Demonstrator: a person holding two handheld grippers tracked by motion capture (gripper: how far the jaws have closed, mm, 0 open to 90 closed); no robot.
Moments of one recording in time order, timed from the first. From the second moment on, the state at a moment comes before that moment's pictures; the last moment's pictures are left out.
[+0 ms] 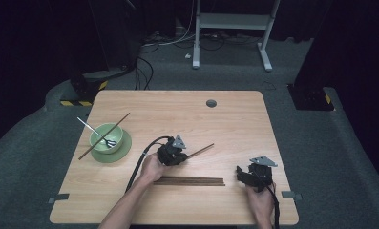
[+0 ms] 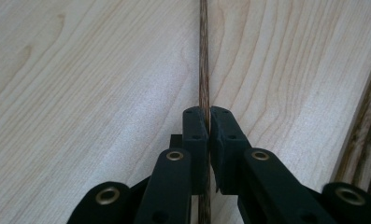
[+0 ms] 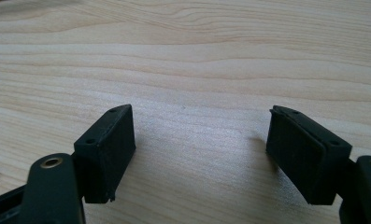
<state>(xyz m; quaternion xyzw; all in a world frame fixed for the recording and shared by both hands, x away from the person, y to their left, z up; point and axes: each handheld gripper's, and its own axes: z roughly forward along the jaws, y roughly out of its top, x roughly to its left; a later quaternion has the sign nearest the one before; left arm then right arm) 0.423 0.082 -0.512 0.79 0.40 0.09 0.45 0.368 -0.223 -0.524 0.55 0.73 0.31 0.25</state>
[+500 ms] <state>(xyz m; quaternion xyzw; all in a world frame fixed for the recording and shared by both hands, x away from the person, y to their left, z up) 0.418 0.098 -0.499 0.78 0.41 0.10 0.45 0.369 -0.223 -0.524 0.55 0.73 0.31 0.25</state>
